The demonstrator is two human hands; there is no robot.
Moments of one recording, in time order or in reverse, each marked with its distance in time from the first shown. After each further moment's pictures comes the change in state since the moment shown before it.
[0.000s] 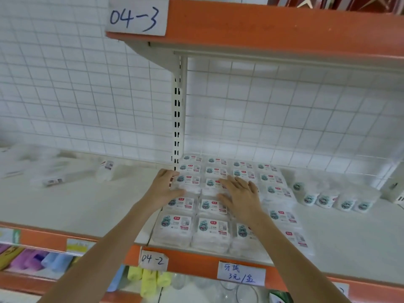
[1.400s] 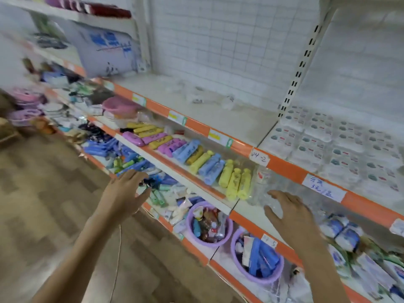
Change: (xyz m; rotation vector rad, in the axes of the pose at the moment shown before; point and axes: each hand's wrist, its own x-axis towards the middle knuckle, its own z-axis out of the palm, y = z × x) left_hand -0.463 -0.038 -0.135 0.645 0.327 -0.381; right_hand -0.260 -0.141 -0.008 0.223 0.015 -0.239
